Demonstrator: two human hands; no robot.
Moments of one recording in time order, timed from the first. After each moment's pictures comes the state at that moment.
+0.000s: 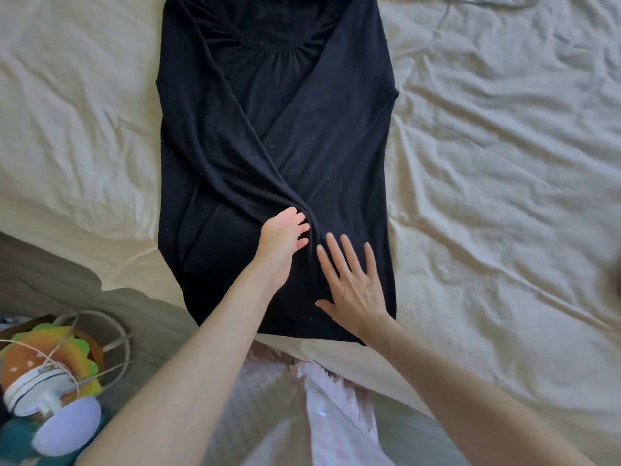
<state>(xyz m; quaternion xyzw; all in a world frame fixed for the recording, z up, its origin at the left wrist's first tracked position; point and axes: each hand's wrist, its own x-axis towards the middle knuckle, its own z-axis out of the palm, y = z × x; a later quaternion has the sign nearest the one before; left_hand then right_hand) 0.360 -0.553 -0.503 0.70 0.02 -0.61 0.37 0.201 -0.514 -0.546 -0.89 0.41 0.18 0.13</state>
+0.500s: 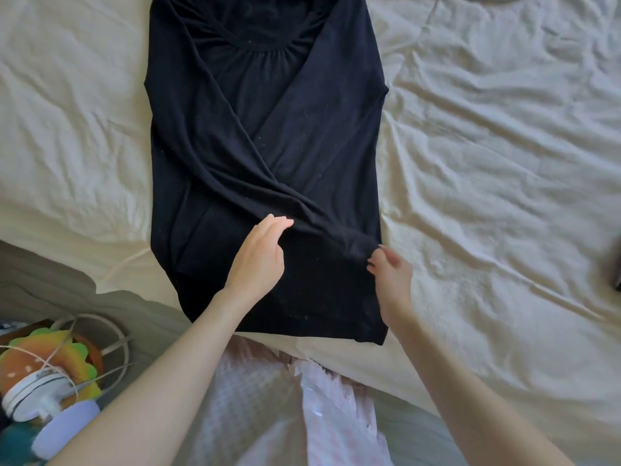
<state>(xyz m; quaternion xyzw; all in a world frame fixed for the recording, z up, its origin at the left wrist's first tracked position) 0.379 -0.506 -0.530 0.75 -0.53 -0.39 0.12 0.174 -0.541 -0.534 -0.28 0.75 -0.17 0.57</state>
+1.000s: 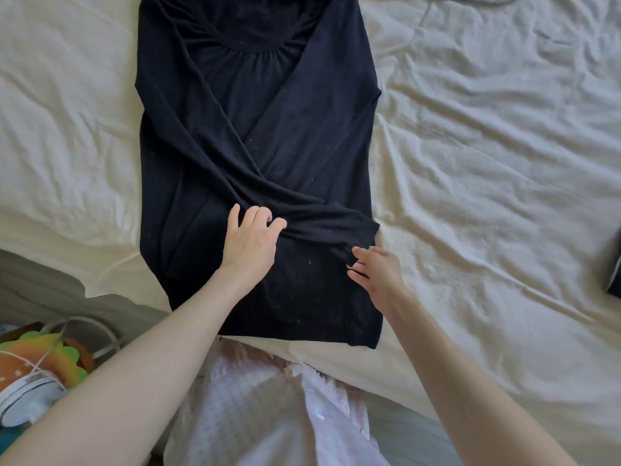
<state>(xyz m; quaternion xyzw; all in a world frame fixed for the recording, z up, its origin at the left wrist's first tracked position) 0.386 -0.530 -0.547 0.71 -0.67 -0.20 -0.09 0.179 -0.569 -0.542 -0.11 0.75 -0.11 0.64</state>
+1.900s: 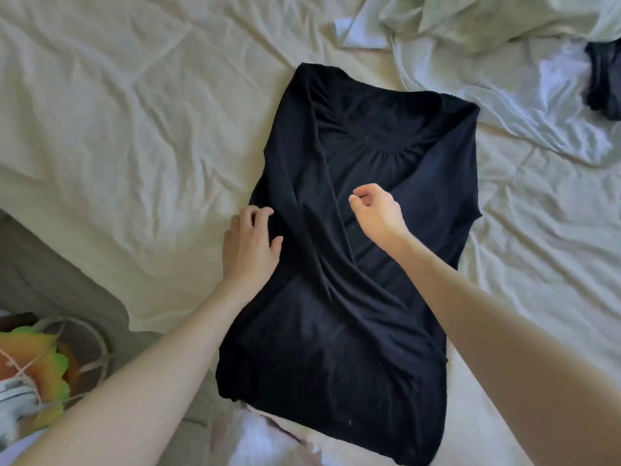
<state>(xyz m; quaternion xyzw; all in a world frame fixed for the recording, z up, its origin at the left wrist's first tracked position) 0.549 -0.569 -0.556 0.87 -0.43 -0.22 0.11 0.411 -0.729 -0.537 -0.66 0.59 0.03 0.46</state>
